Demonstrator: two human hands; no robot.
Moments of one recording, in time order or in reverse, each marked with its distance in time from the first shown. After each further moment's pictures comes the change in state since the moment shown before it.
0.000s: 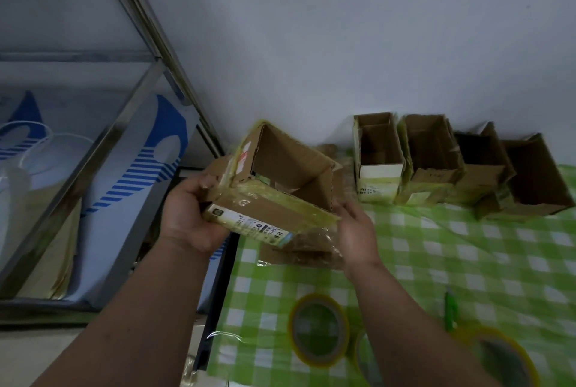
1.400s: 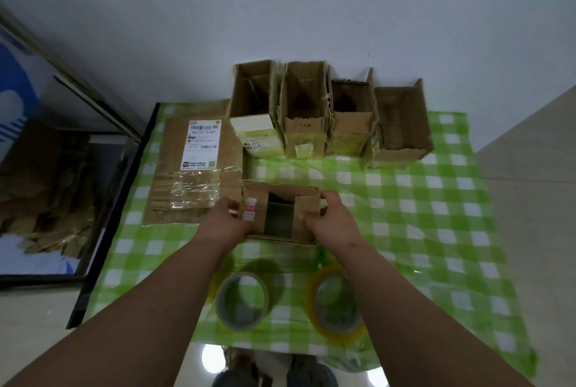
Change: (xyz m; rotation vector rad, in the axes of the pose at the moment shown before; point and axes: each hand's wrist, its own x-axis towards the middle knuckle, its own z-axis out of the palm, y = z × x) left_hand 0.012 -0.249 0.067 1.293 0.306 -0.201; right_hand 0.030 0.063 -0.217 -0.460 -0.112 0.000
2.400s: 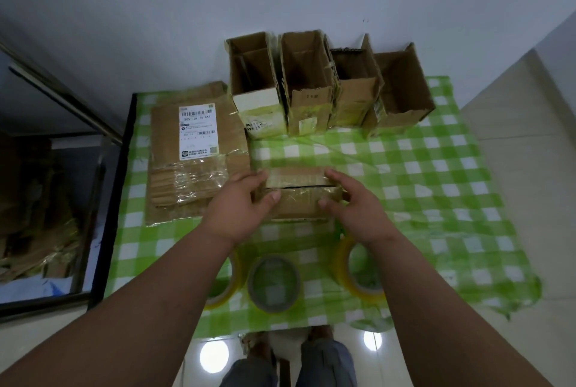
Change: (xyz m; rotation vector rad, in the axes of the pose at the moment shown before) left_hand 0.016 -0.017 -0.031 0.388 -0.160 0.569; right_hand -0.040 0.008 0.022 0.159 0.135 -0.085
